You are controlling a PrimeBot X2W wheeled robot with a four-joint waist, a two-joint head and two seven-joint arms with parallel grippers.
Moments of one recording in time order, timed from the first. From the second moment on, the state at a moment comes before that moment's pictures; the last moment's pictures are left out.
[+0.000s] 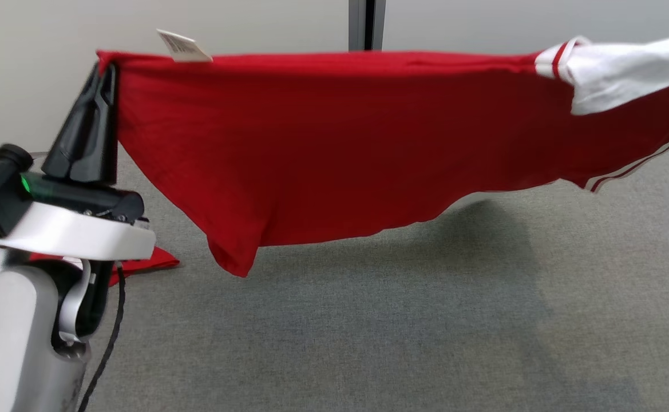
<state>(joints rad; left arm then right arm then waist) -0.40 0.34 -0.18 -0.14 -0.41 0.05 -0.04 -0.35 -0.32 -0.06 -0.16 0.26 0.13 -0.04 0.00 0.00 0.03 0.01</state>
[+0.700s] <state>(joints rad) -0.85 0.31 -0.18 0.05 -0.43 0.00 -0.05 -0.88 -0.36 0.02 0.14 0.38 0.13 0.01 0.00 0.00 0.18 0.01</state>
